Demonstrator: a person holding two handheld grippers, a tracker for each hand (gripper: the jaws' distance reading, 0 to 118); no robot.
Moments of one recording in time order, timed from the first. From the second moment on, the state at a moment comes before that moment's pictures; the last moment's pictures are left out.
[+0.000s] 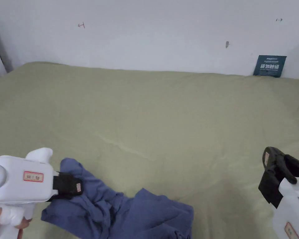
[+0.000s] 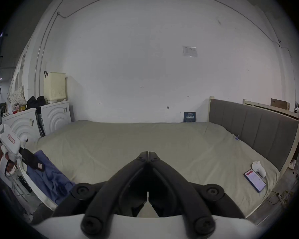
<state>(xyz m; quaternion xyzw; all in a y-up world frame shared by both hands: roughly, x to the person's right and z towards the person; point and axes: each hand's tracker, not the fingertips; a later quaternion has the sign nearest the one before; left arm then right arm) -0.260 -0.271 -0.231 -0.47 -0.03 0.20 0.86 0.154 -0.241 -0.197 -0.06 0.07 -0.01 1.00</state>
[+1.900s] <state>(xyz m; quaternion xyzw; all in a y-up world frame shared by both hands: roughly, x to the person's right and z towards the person) -0.268 -0.359 -0.259 -0.47 -0.17 0.29 0.82 0.116 -0.493 -0.324 -0.47 0.41 -0.44 0.64</state>
